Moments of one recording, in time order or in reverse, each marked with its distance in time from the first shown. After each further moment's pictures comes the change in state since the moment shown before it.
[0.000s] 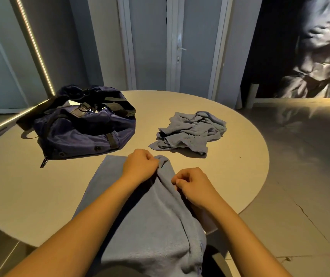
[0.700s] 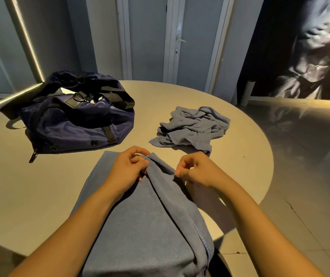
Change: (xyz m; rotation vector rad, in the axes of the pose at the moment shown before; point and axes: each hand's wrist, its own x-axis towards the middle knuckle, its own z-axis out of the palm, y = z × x) left_hand -0.015 -0.040 -0.022 -0.574 -0.138 0.114; right_hand 0.031 -0.022 -0.025 -0.094 -0.202 -0.097
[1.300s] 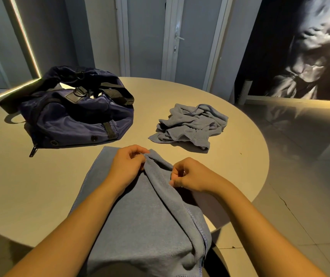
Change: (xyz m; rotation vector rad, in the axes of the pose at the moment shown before) left_hand -0.003 -0.001 0.005 0.012 0.095 -0.013; right_hand -0.009 0.001 0.015 -0.144 -0.167 -0.037
